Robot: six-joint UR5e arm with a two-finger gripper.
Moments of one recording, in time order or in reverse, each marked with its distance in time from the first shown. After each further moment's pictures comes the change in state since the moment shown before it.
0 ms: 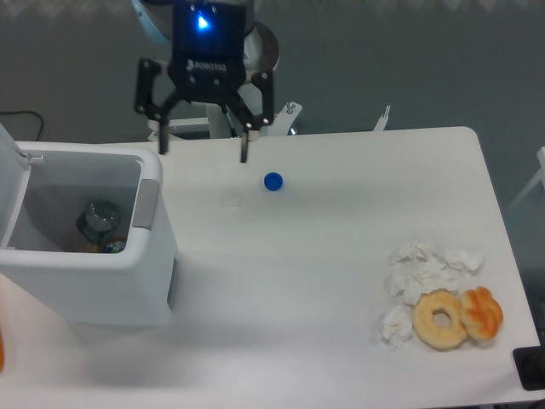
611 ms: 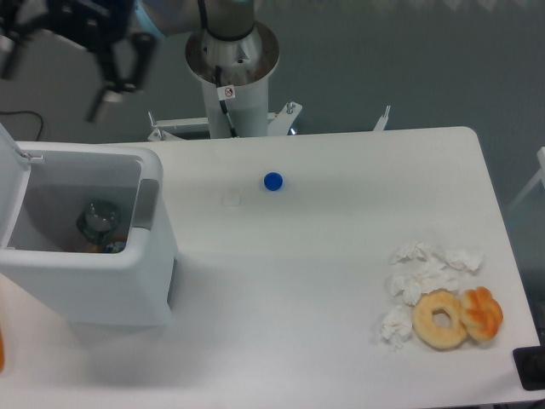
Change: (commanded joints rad) arm -0.210 -0.001 0.014 0.003 -0.212 -0.017
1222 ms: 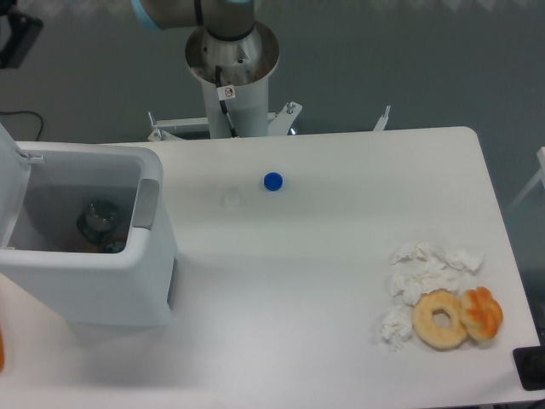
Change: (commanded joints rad) arm -0.075 -0.021 0.006 0.003 -0.161 -0.041
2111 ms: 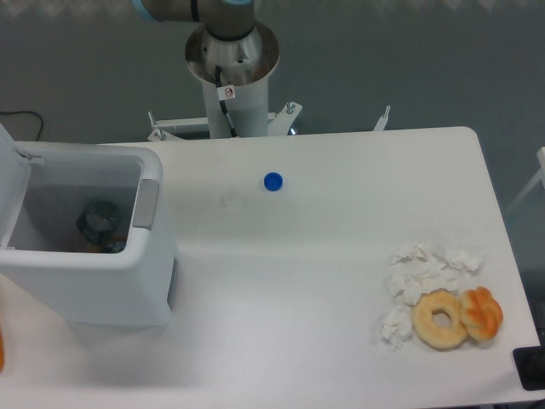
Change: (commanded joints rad) arm -0.155 -0.100 0.009 0.054 -0.014 0.005
